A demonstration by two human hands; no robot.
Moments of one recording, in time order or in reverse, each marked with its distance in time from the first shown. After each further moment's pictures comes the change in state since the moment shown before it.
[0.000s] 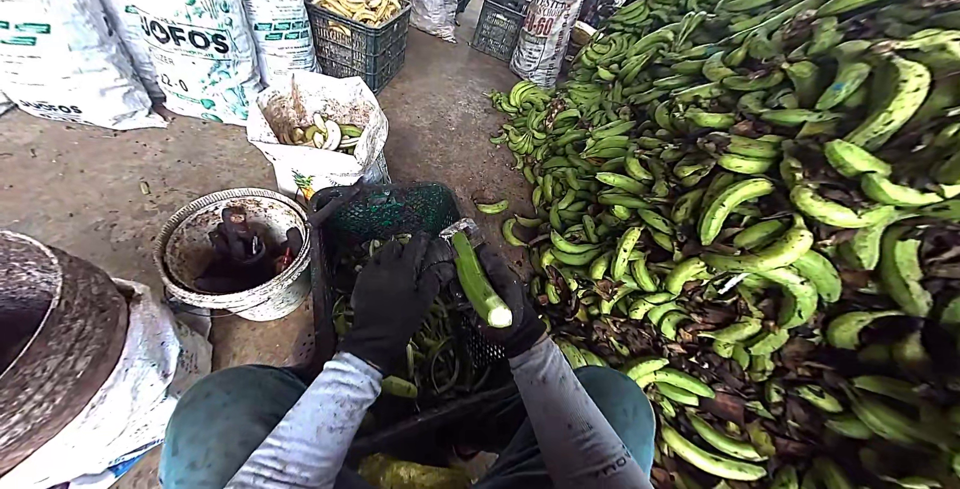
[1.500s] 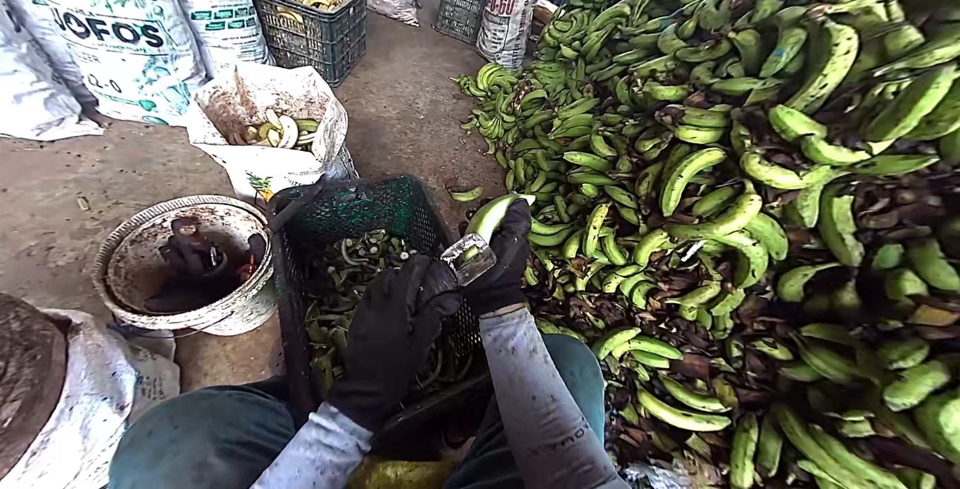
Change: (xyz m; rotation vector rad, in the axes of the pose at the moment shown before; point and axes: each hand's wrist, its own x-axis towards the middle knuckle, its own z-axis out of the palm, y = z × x) left_hand -0.041 0.024 0.022 -0.230 0.114 0.140; right_hand 0.019 -0.028 0.017 -0.187 0.698 -0.561
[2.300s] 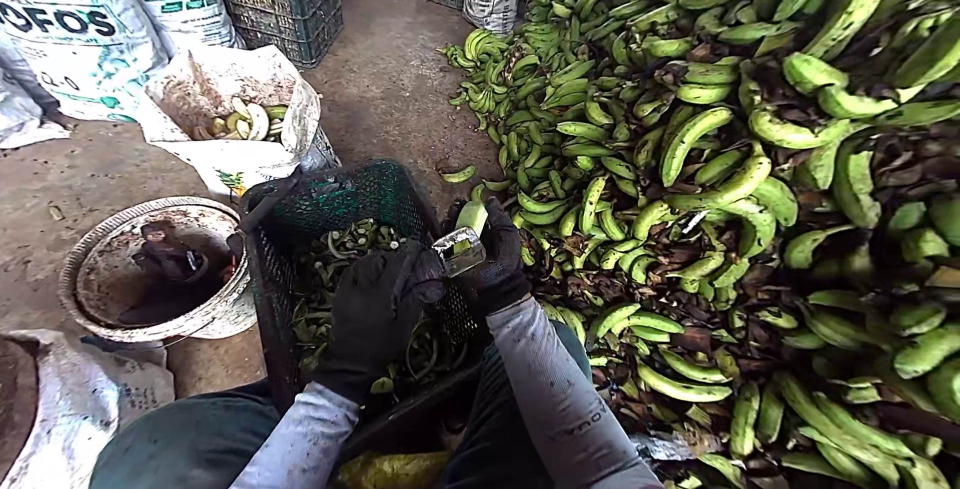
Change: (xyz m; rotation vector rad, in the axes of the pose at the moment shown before) left_hand 0.021 -0.026 0.028 0.121 0.001 0.198; right_hand 0.030 0.006 -0.041 0.538 -0.230 0.557
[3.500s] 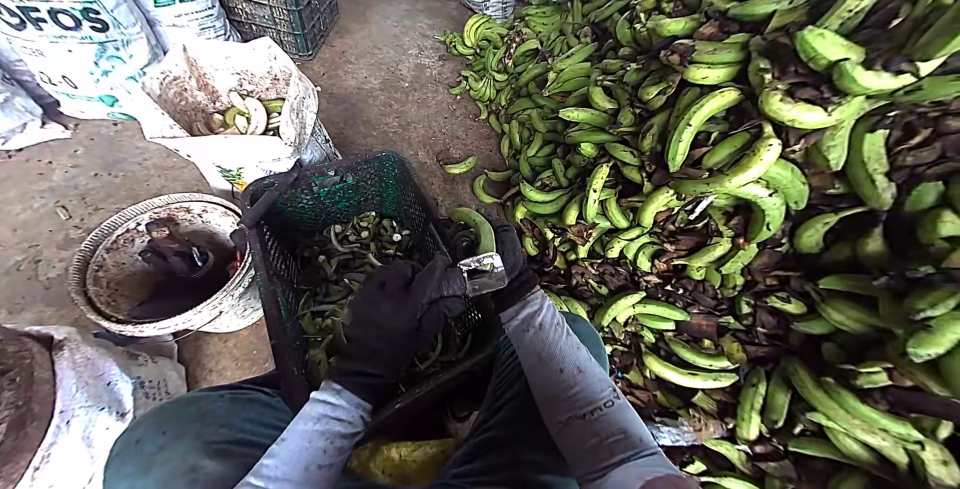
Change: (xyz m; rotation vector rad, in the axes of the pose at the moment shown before) left_hand -0.011 0.013 0.007 0.079 -0.101 0.105; right_hand -0.003 -0.004 -0.038 -0.021 -0.045 0.250
